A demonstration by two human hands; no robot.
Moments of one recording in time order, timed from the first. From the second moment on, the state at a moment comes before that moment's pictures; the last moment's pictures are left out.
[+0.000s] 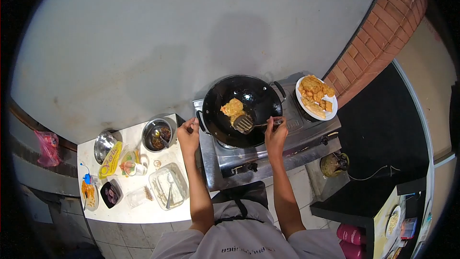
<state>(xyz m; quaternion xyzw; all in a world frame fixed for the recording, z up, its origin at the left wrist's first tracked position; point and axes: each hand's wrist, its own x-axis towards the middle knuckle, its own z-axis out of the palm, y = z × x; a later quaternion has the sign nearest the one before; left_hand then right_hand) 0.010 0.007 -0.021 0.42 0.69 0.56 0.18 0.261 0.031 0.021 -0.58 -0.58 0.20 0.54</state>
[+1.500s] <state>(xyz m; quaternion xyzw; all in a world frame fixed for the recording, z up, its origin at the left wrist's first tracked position) 0.019 -0.002 -0.006 0.44 0.69 0.52 0.25 0.271 0.053 0.019 -0.55 -0.58 0.22 0.56</state>
